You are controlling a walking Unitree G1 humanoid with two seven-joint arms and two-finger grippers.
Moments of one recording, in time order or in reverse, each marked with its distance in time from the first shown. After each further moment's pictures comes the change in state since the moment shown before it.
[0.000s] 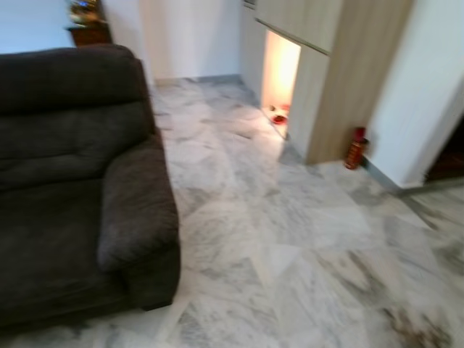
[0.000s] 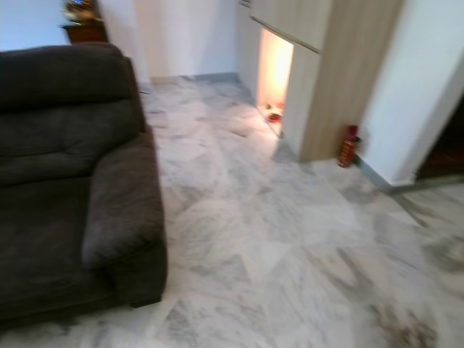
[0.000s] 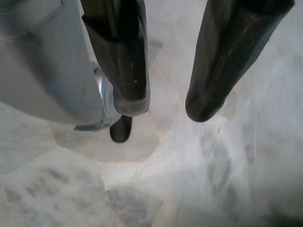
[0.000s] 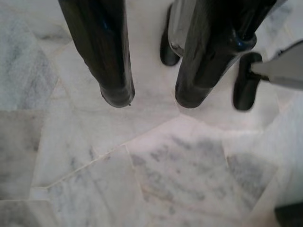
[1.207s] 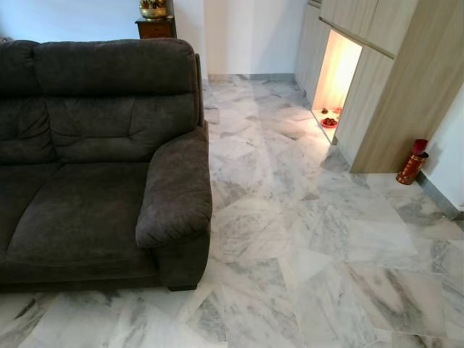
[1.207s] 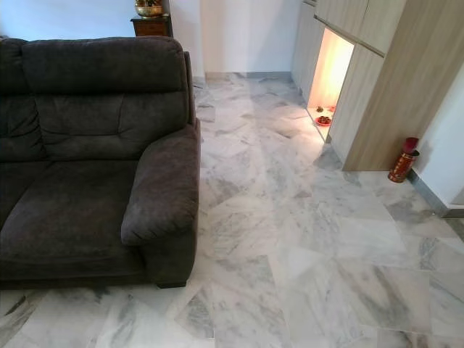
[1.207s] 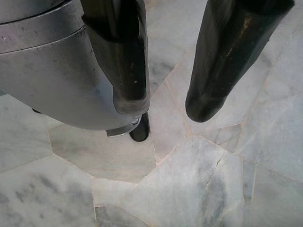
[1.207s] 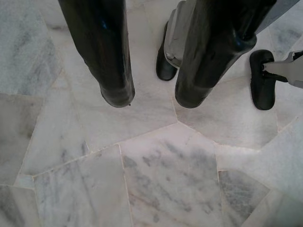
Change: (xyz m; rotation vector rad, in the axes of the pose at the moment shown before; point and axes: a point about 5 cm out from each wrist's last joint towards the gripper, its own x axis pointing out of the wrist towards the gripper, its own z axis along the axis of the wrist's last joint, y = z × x) left arm -0.001 0.003 -0.003 0.001 0.010 0.008; right arm 0.000 0.003 -0.003 0.003 0.008 0.007
